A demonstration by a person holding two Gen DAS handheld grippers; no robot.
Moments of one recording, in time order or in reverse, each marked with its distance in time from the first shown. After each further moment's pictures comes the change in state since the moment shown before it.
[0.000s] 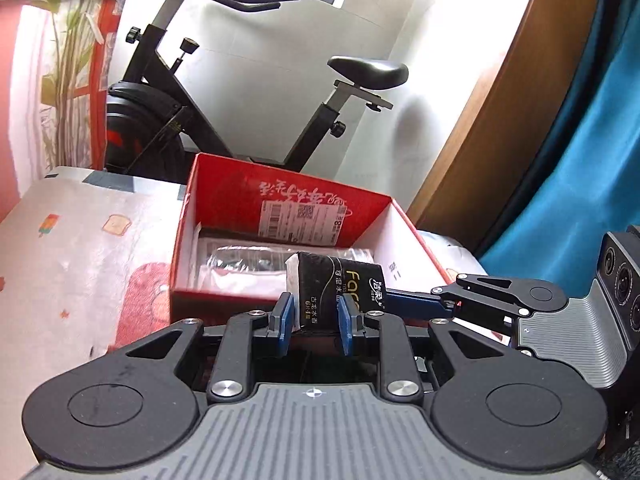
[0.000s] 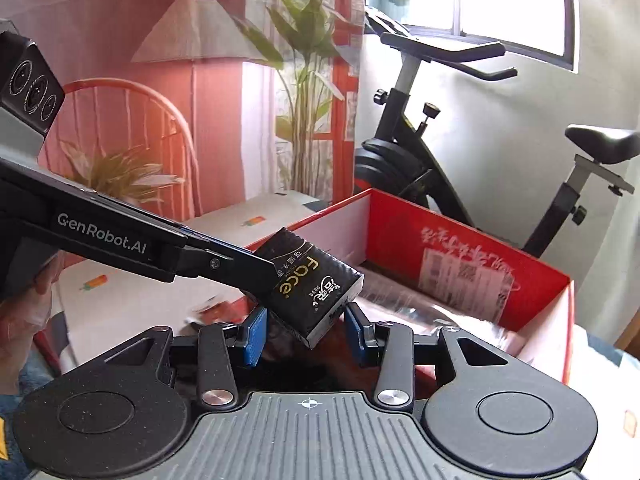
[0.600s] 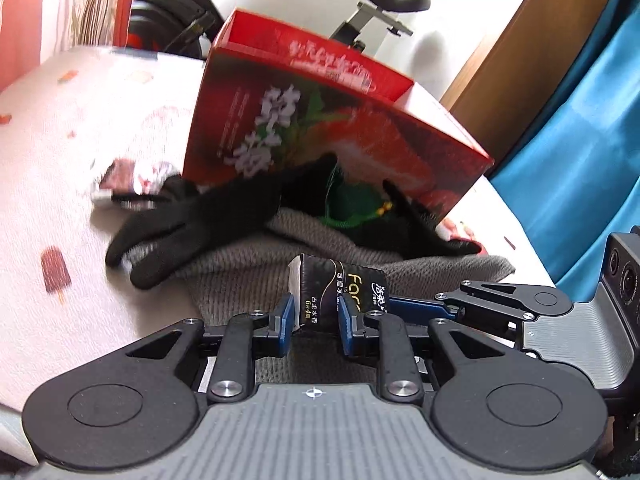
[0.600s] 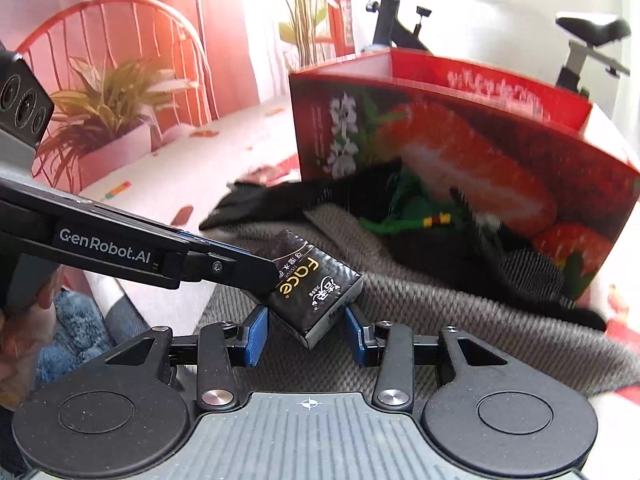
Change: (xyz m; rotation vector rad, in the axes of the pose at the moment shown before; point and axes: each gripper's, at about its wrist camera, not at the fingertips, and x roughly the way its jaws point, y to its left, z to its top) left arm -0.004 0.019 -0.128 -0.069 0.149 0.002; right arm 0.004 0.068 -0.123 0.137 0.161 0.024
